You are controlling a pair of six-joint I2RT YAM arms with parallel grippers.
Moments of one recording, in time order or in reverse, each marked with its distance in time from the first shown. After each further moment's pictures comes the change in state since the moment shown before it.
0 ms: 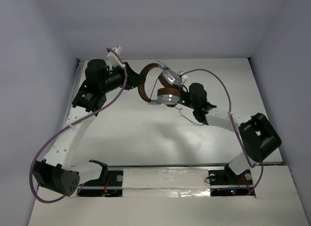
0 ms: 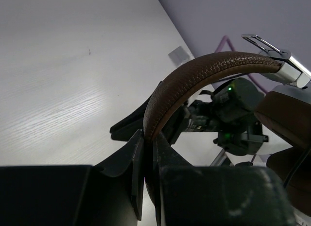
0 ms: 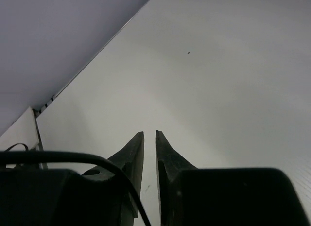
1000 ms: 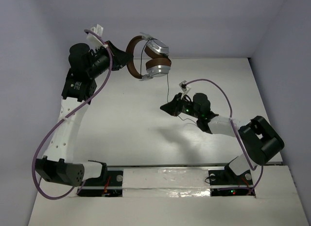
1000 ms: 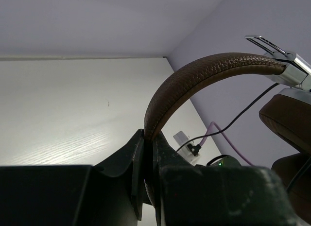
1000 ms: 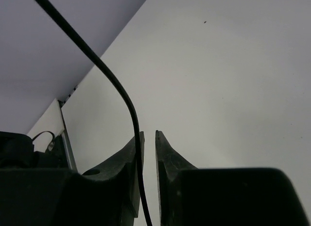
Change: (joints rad) left arm 0.138 0.084 0.242 0.014 -0.035 -0.095; right arm -0.001 -0.023 -0.196 0.177 -0.063 0.146
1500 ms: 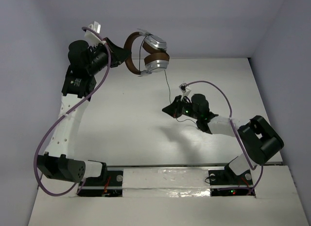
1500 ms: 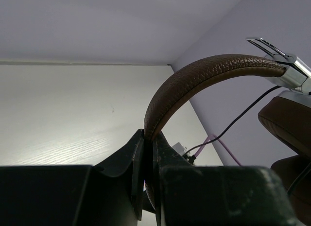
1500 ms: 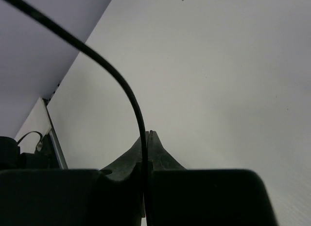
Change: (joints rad) left arm 0.027 0.043 0.032 0.017 -0.007 -0.028; right arm 0.000 0.011 -0.005 -0.085 0.044 -0.005
